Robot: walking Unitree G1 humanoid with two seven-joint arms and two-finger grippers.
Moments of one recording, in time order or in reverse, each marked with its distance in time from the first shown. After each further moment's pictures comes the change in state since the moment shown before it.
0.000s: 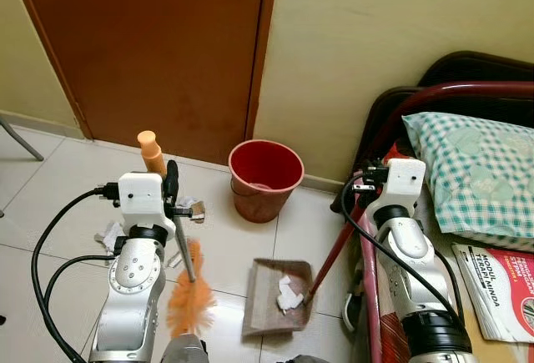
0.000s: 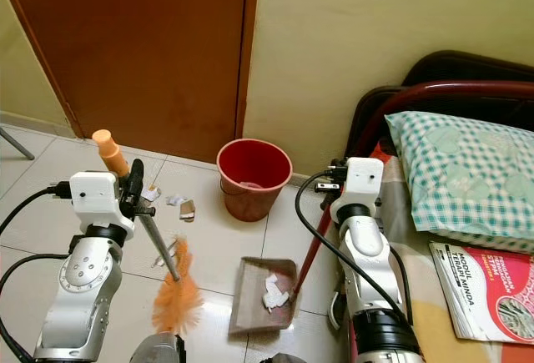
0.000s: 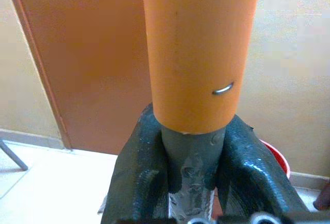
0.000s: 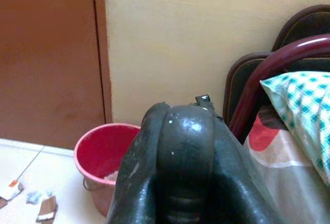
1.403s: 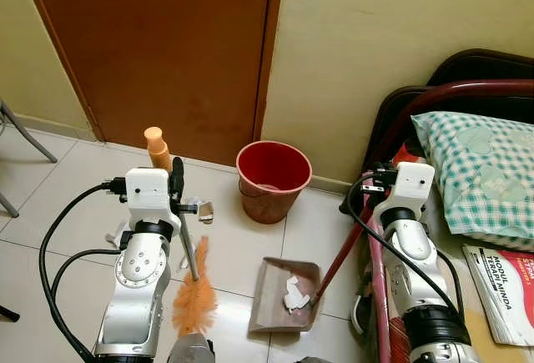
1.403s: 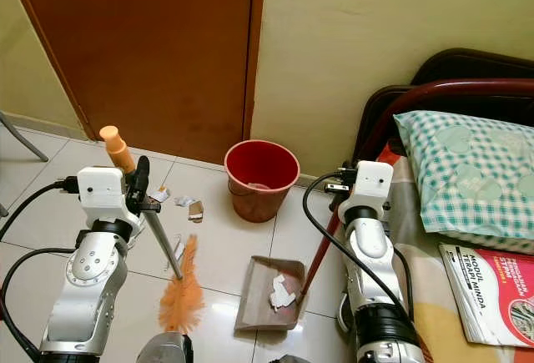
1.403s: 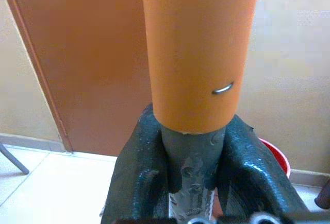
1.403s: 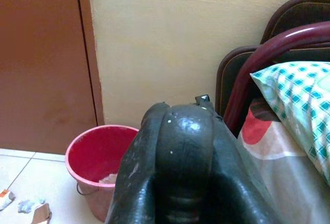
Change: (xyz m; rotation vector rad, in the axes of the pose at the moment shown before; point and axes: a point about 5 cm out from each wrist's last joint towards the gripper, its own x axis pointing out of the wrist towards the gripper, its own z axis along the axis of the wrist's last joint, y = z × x) left arm 0.006 -0.009 0.003 0.009 0.001 -0.037; right arm -0.003 -0.013 -0.012 0.020 -0.002 -0.074
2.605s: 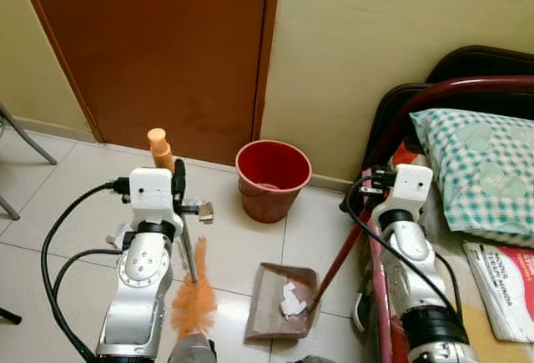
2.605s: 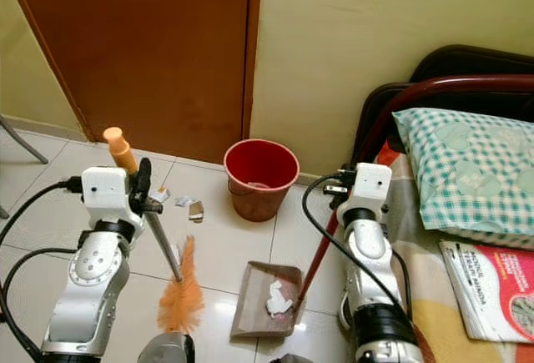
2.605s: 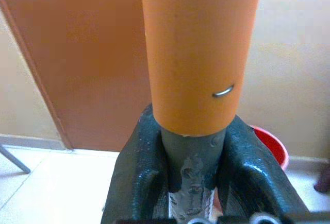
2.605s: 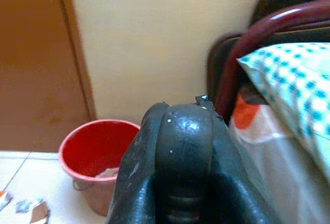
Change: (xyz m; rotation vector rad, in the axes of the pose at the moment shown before) left arm -0.010 0.002 -0.005 0.021 0.039 0.015; right arm 0.000 -0.003 0.001 0.021 0.011 -0.023
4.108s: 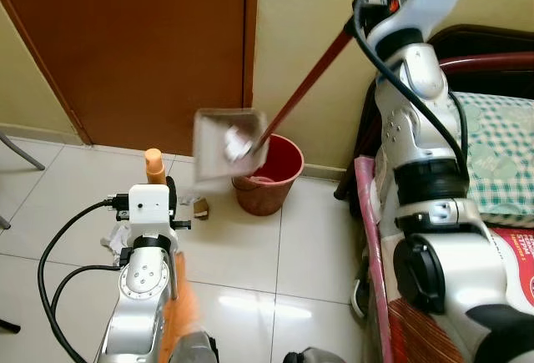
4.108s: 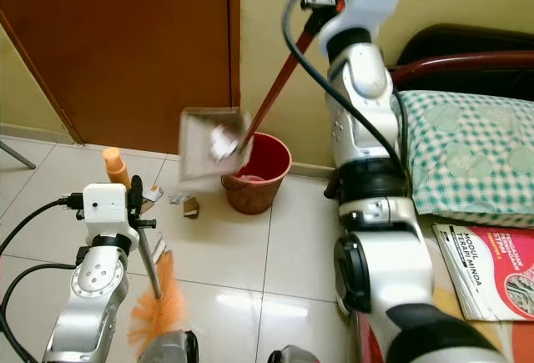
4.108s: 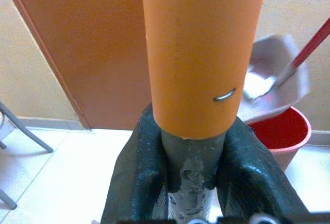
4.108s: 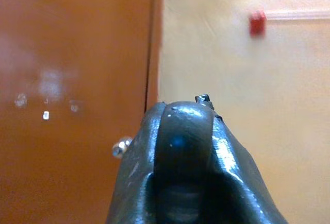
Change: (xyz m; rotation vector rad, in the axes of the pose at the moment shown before) left arm 0.001 0.001 -0.018 0.049 0.061 0.080; right arm 0.062 0.106 0.241 -0.013 -0.658 0.329
